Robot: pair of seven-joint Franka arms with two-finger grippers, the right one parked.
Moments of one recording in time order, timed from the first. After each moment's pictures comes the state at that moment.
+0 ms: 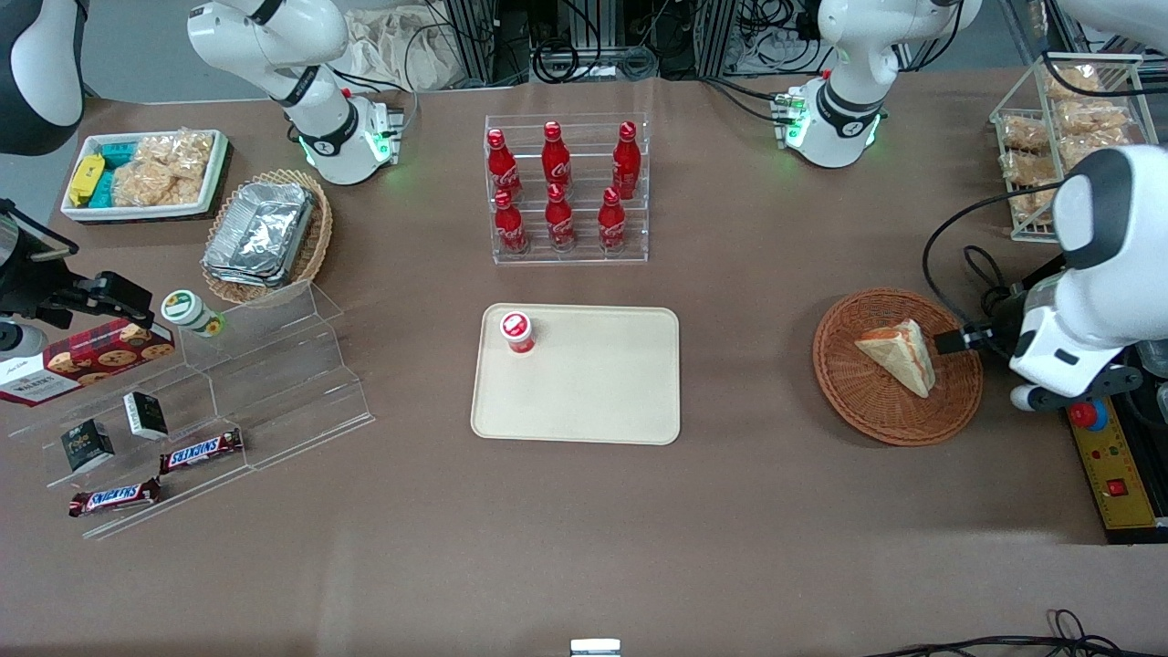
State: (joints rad) arm 0.10 0.21 -0.12 -1.78 0.05 1.84 -0.33
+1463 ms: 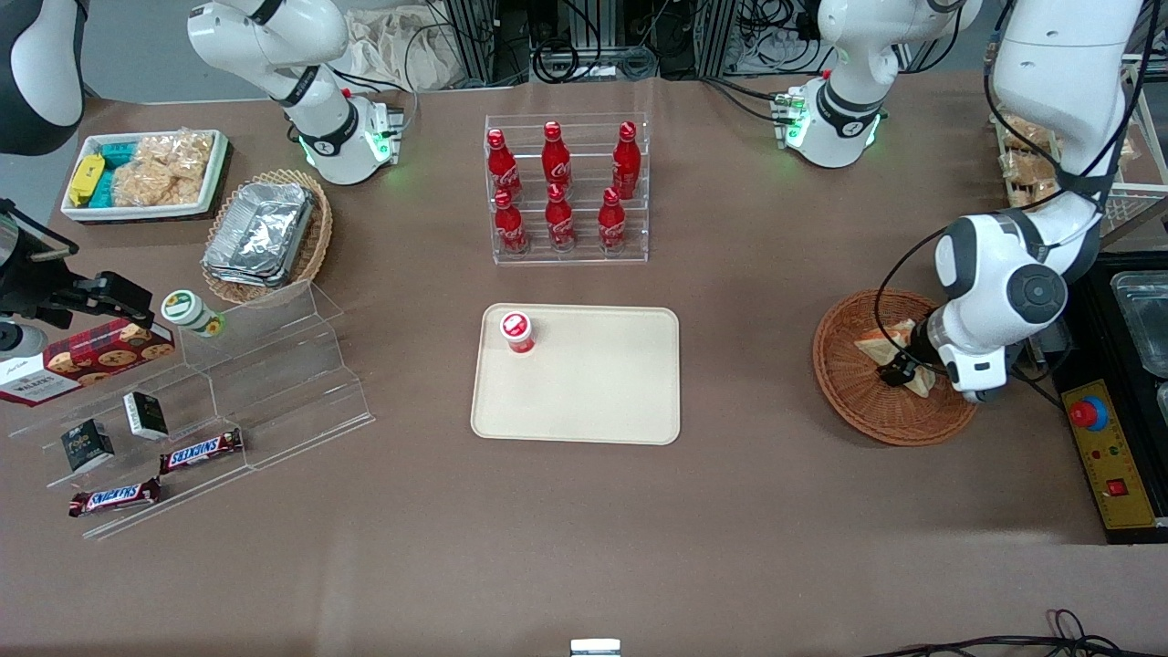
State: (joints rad) arm 0.08 0.32 -0.05 -2.23 0.06 2.48 -0.94
